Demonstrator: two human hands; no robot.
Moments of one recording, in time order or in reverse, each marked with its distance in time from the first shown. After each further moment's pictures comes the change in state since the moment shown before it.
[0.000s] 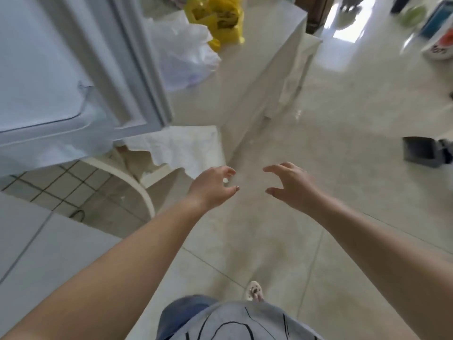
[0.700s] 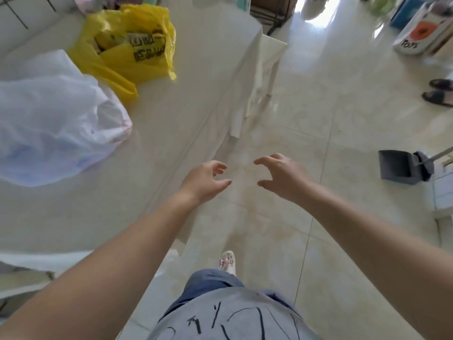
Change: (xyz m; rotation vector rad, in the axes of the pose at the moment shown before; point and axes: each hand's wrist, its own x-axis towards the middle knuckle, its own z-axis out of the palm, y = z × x) left_hand 0.414 0.130 0.015 -0.111 -0.081 0.009; right_hand 0.321 0.227 -0.151 -0.077 -0.009 0.077
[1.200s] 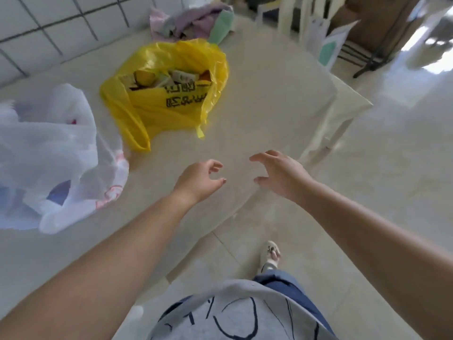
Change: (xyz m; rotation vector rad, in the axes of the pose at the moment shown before) left_hand 0.255 0.011 -0.095 -0.015 0.306 -0.294; right_hand 0.346 0.025 -0.105 -0.063 -0.124 -0.413
